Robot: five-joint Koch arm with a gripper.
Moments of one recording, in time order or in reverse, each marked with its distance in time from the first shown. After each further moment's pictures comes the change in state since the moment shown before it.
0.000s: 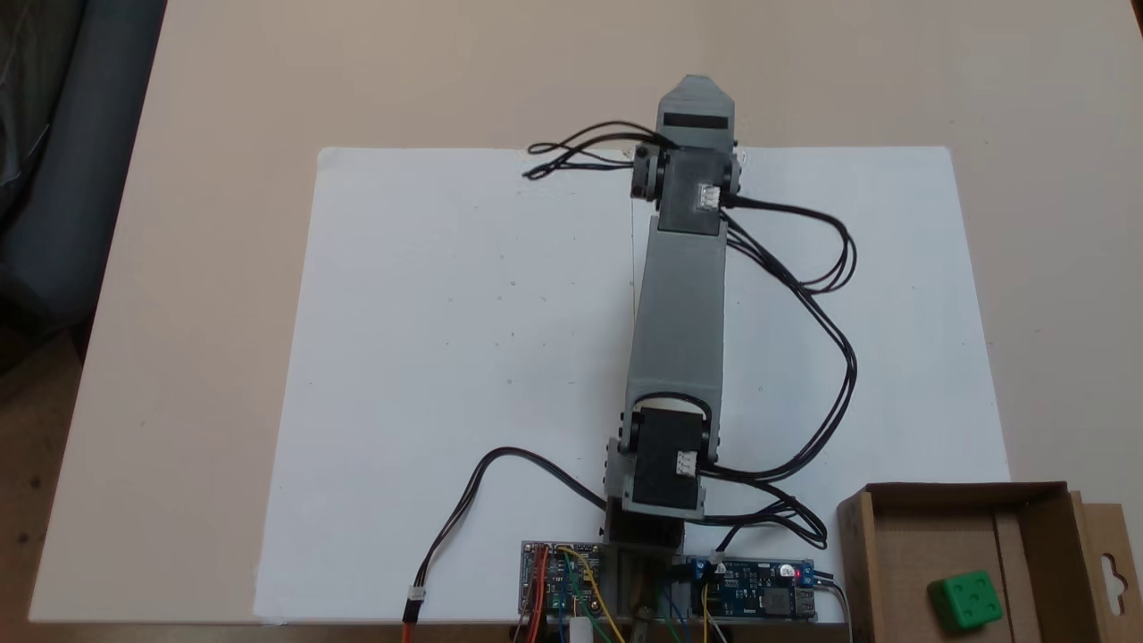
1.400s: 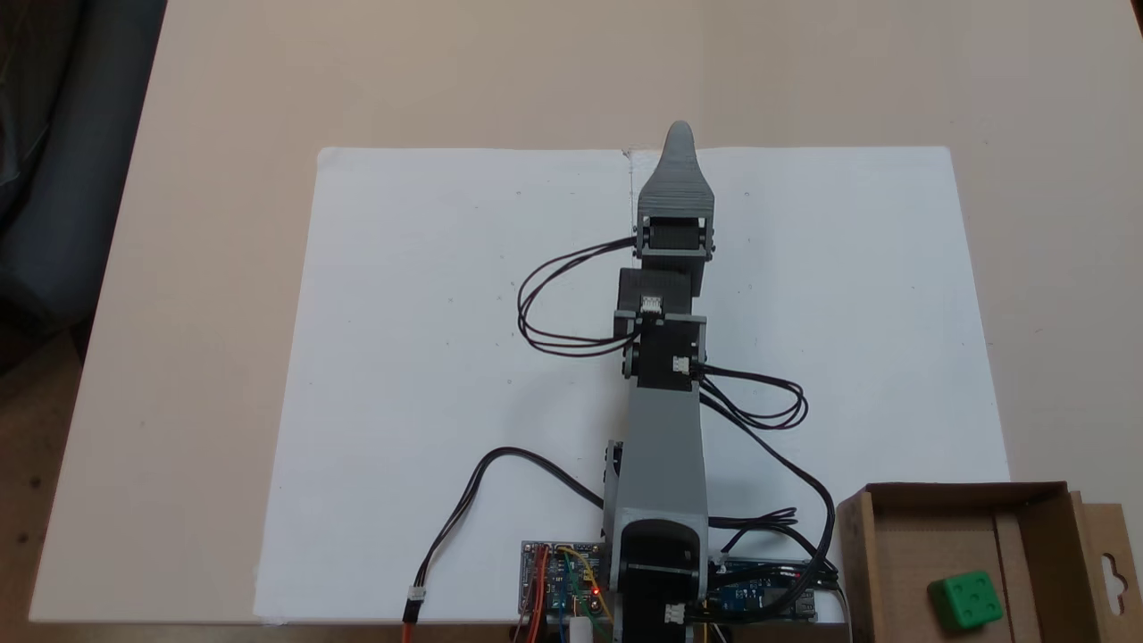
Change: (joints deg) arm -1.0 27.7 57.4 -75.1 -0.4
